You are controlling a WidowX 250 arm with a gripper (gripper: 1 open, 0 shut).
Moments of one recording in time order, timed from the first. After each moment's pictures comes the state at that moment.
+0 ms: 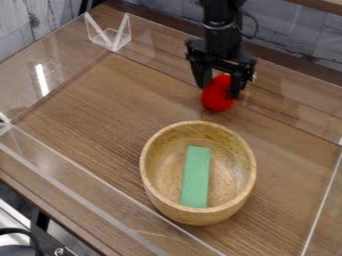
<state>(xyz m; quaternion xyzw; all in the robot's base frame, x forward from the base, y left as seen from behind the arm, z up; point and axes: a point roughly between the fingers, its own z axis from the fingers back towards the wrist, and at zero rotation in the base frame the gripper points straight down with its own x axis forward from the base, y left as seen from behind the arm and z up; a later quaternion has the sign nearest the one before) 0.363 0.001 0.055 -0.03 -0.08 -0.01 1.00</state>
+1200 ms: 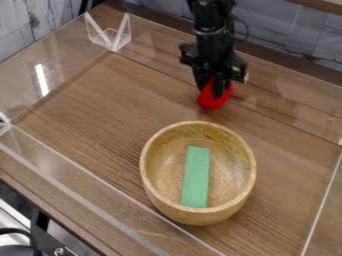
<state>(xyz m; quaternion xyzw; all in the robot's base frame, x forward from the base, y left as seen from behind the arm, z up) 0.363 0.021 0.054 -0.03 -0.10 -0.01 0.99</state>
